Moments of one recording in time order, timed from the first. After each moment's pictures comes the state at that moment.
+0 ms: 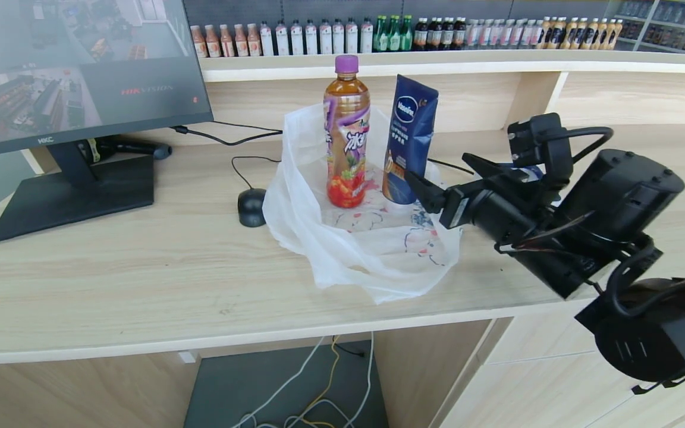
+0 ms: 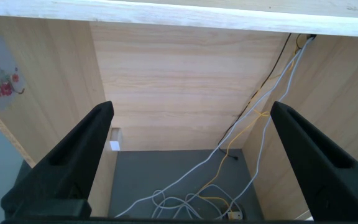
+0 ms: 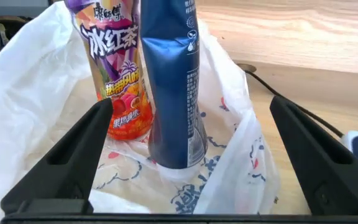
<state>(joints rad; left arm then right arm) 0.00 0.00 0.00 0.00 0.00 -0.01 0.54 1.79 -0.81 -1.24 -0.08 -0.08</state>
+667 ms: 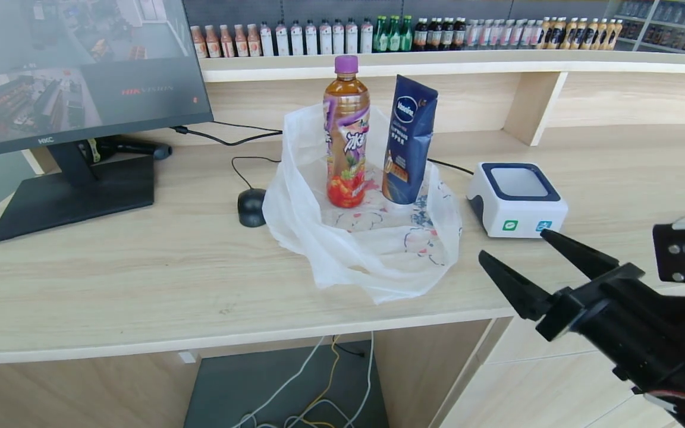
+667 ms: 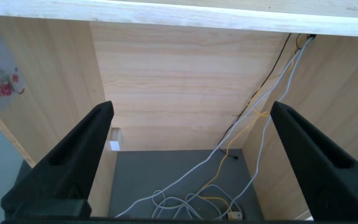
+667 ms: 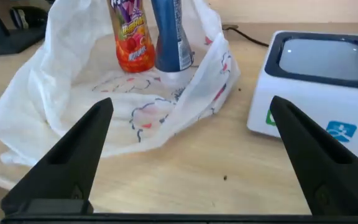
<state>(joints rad) 0.00 0.00 0.00 0.00 0.00 -0.01 0.59 1.51 -0.17 -1.51 -0.16 -0.01</state>
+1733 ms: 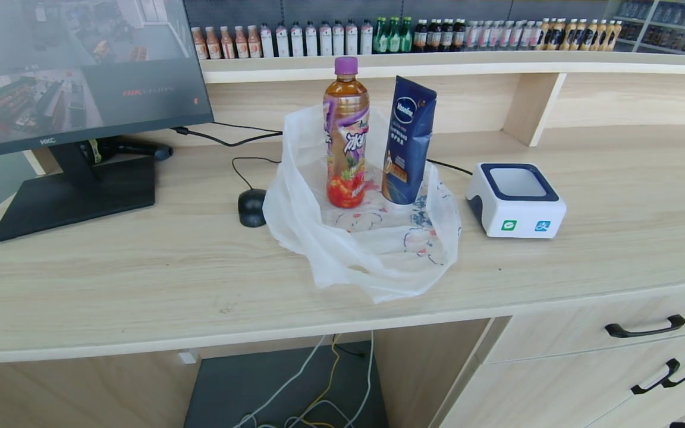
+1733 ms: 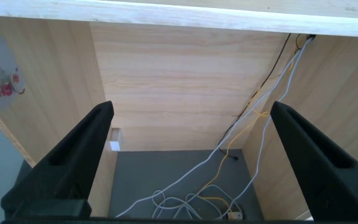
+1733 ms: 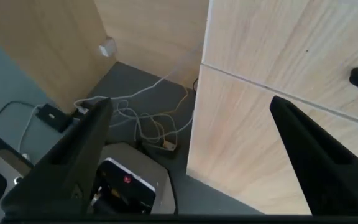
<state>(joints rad) 0.00 0.00 0.00 0.00 0.00 -0.01 0.61 0.47 -0.01 -0.20 -0.06 -0.08</state>
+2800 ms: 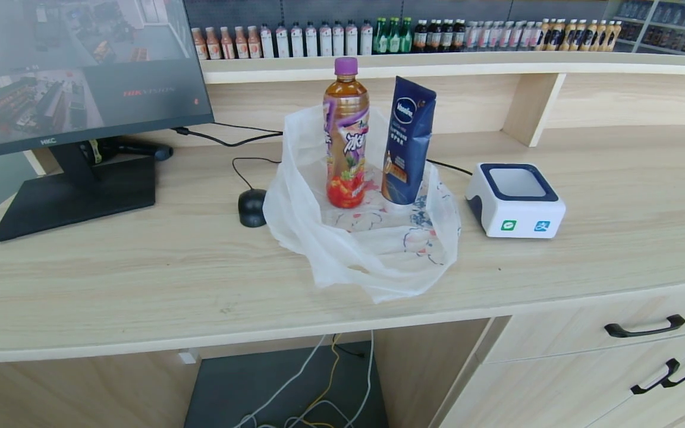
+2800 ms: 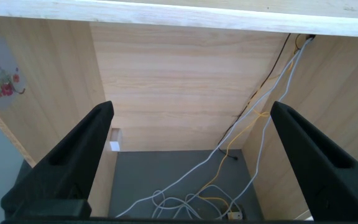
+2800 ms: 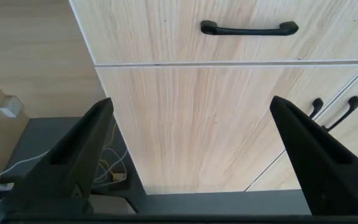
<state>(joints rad) 0.00 0.00 0.00 0.00 0.00 -0.01 0.06 0.09 0.00 0.00 -0.01 -0.04</state>
